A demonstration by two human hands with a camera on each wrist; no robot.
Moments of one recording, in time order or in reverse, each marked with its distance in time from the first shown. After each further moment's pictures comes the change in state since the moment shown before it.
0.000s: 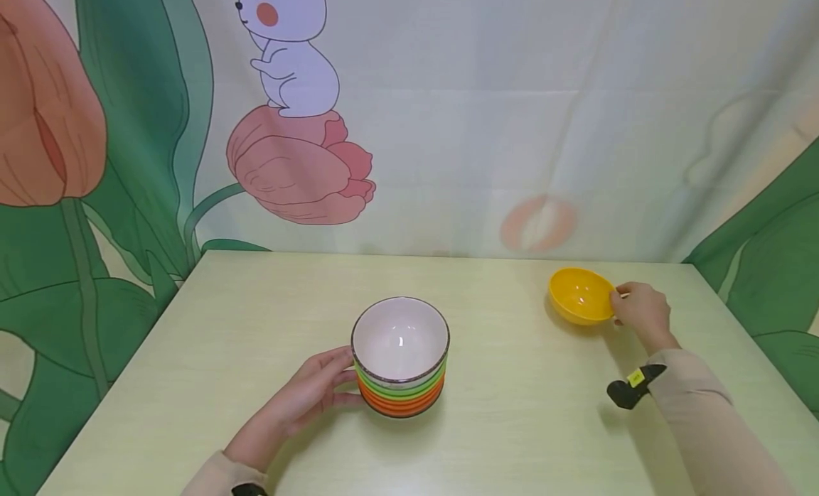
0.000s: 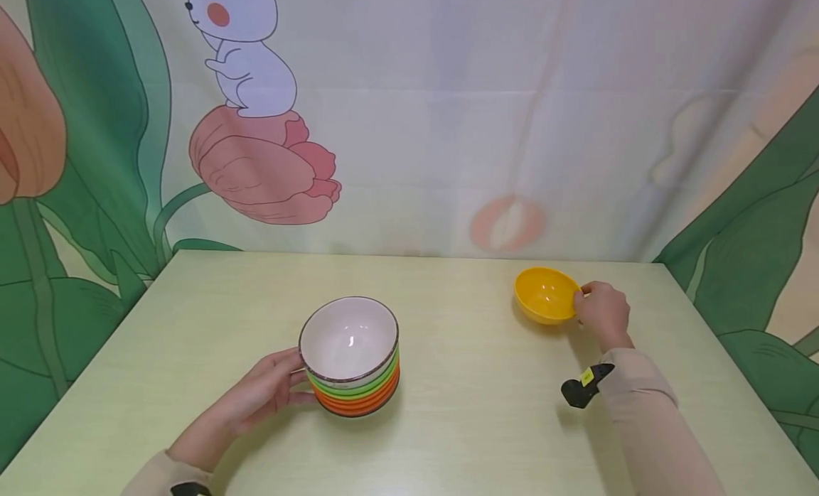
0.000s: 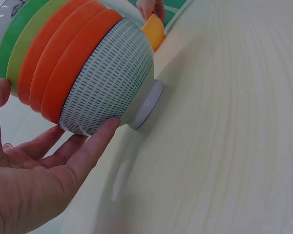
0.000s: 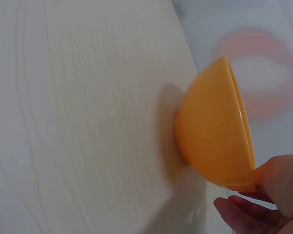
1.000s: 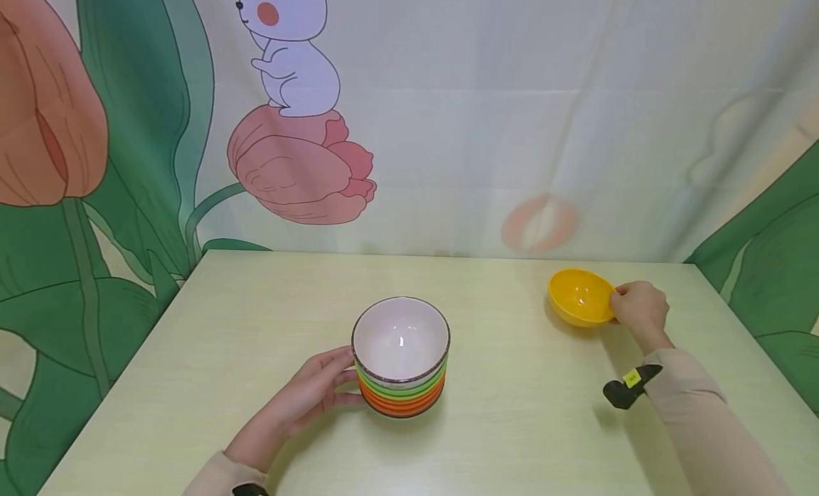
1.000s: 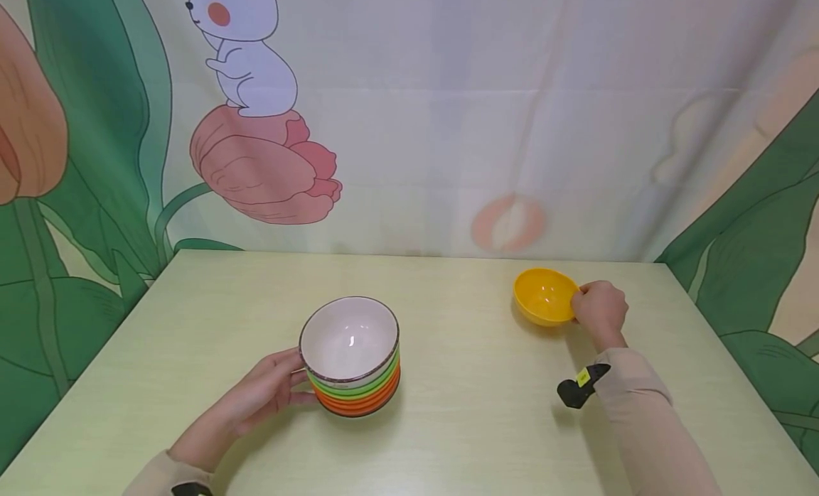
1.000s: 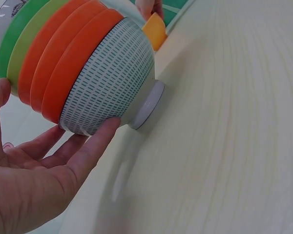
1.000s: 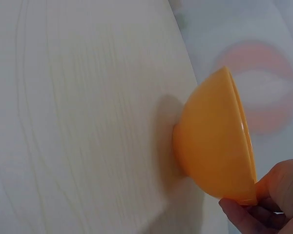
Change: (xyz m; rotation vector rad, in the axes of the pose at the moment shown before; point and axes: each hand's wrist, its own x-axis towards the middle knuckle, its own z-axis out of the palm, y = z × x) left_hand 0.000 0.000 -0.001 -0.001 -0.011 0.003; right_hand -0.002 -0.011 0.003 0.066 0.064 0.059
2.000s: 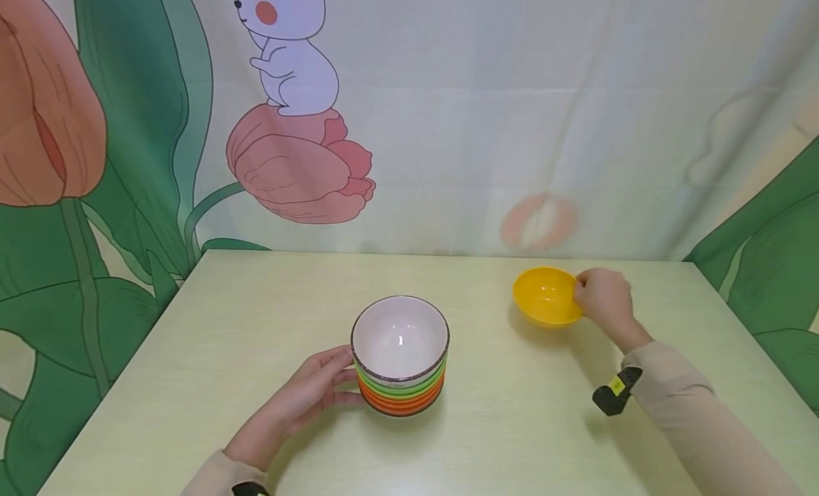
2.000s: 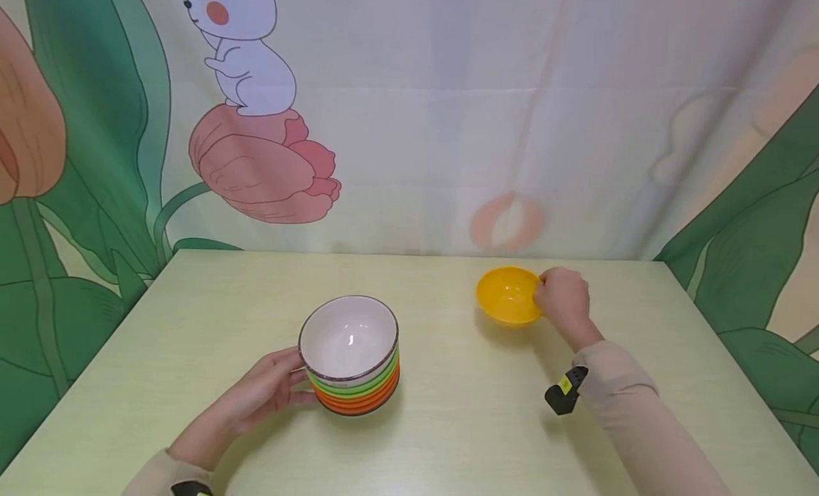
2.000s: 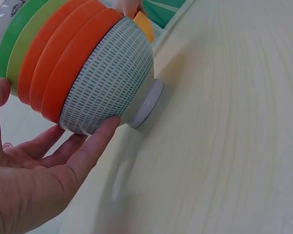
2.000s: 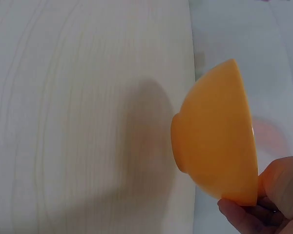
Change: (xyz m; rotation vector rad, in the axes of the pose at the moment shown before) left_hand 0.000 0.001 0.000 0.001 0.008 -0.015; right_hand -0.026 -0.045 0.004 -0.198 0.077 -0.446
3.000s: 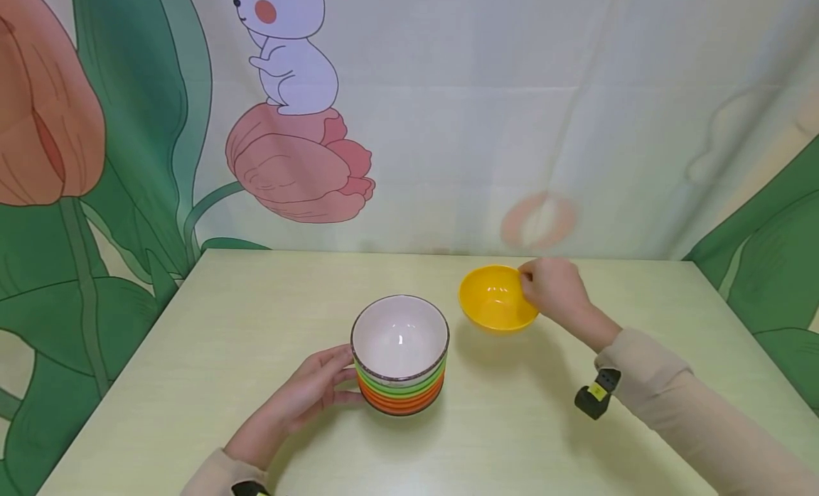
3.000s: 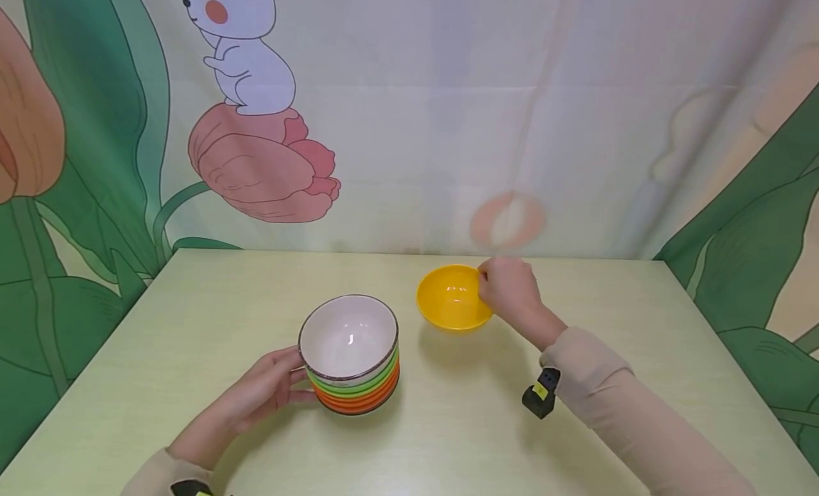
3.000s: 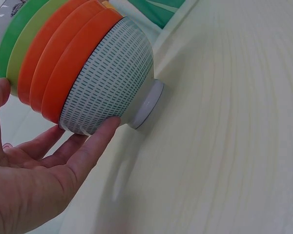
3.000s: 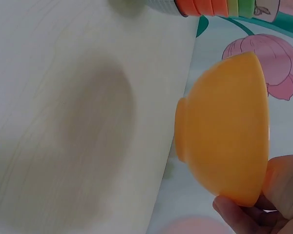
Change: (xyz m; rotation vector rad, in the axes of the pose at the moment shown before) left_hand 0.000 0.001 0.001 0.001 -0.023 0.018; right_hand -0.008 -0.087 -0.008 -0.082 0.049 -0.307
